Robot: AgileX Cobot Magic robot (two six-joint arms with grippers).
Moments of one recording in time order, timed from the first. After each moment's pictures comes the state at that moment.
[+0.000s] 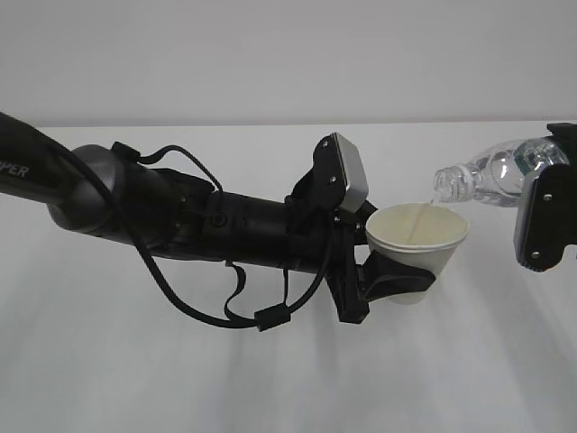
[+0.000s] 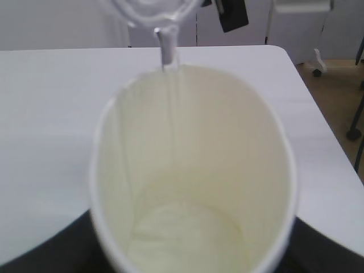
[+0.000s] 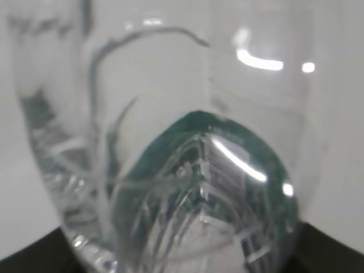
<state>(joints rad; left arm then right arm) -0.69 2.15 -1.21 1.16 -0.88 -0.63 0.17 1.35 -0.43 0.26 -0.57 -1.84</state>
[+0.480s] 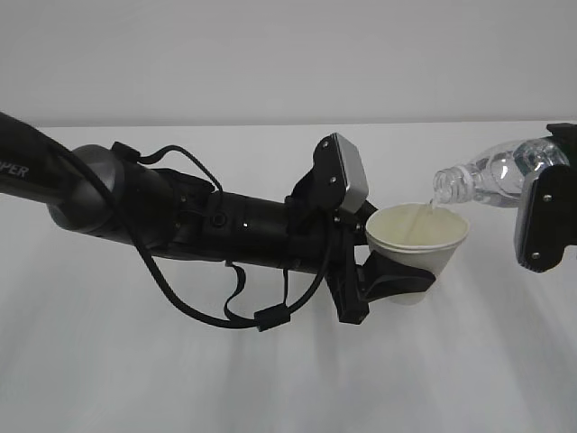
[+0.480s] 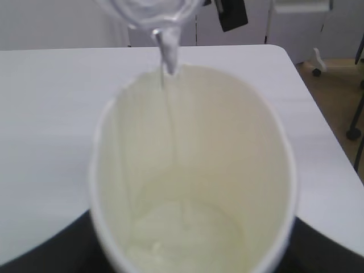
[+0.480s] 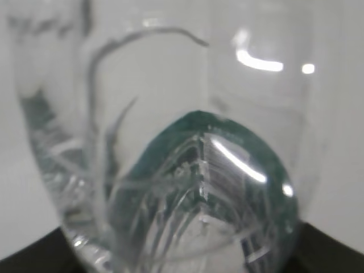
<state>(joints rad) -0.69 2.15 -1.21 1.16 -0.88 -0.63 0.17 1.35 -0.43 0.26 -0.57 -1.84</state>
